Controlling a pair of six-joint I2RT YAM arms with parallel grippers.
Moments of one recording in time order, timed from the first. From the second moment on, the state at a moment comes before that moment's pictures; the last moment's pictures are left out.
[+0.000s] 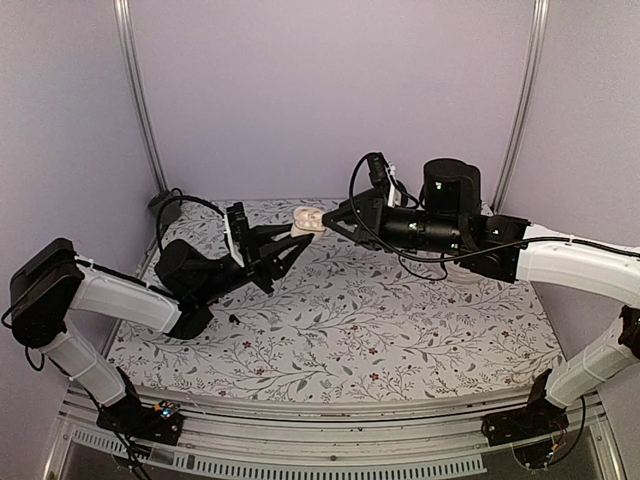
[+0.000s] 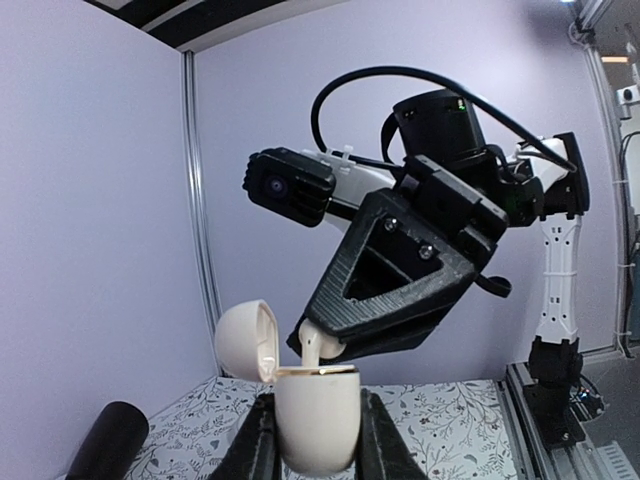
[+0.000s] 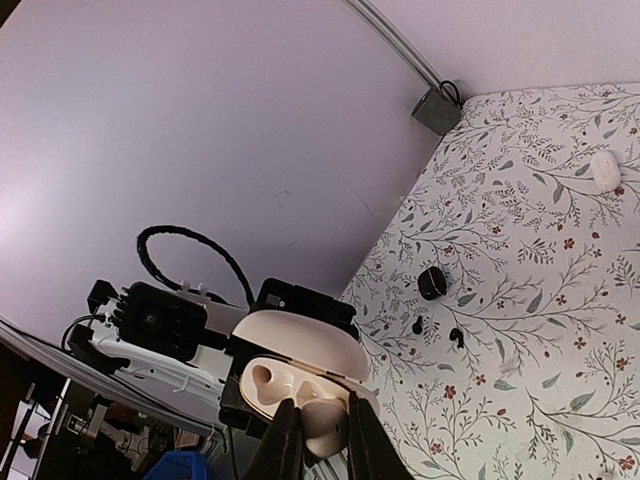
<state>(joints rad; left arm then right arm) -0.82 1.55 0.61 1.42 0.40 -0.06 0.95 1.42 1.19 0.06 -0.21 0.80</state>
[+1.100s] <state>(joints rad) -0.82 1.52 0.61 1.51 0.42 -0.09 0.94 1.43 1.26 -0.09 -0.08 0.65</state>
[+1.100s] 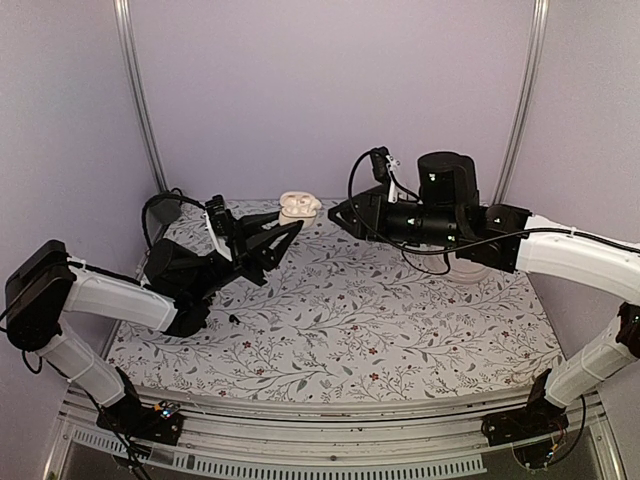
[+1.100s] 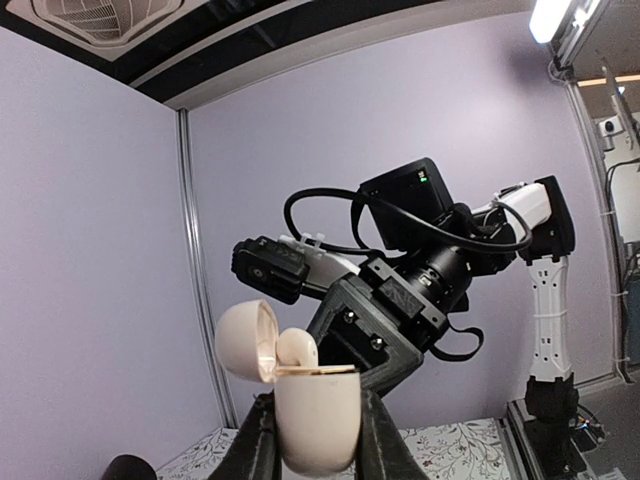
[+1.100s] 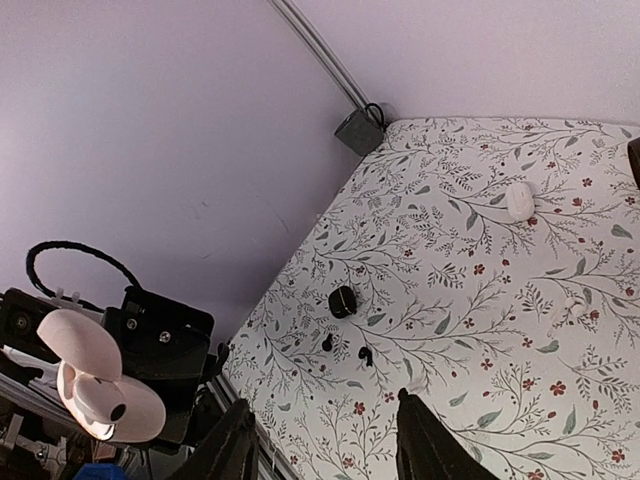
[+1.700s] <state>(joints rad) -0.82 1.53 0.62 1.51 0.42 -0.11 0.96 1.43 1.28 -0.03 -0.10 0.55</state>
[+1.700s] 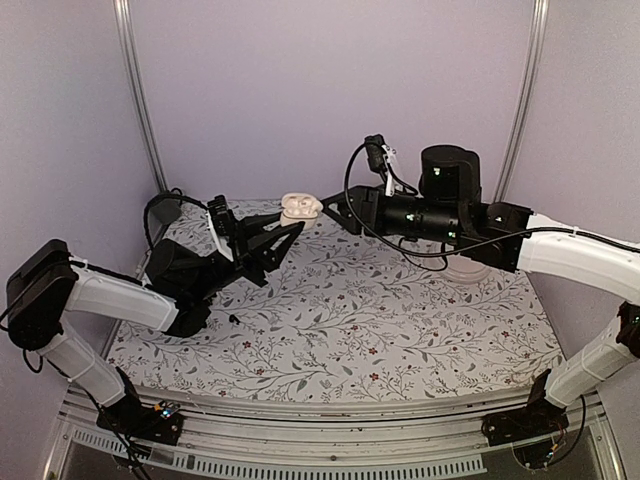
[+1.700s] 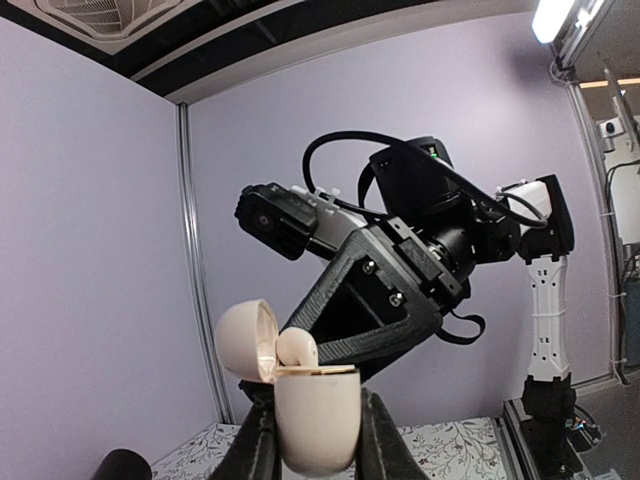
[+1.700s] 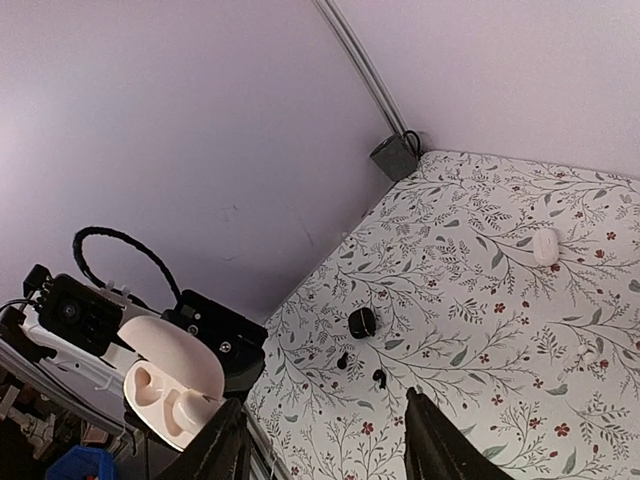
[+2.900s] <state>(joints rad) -0.82 1.53 0.62 1.51 0.41 -0.11 1.02 1.41 1.27 -0.05 -0.05 0.53</state>
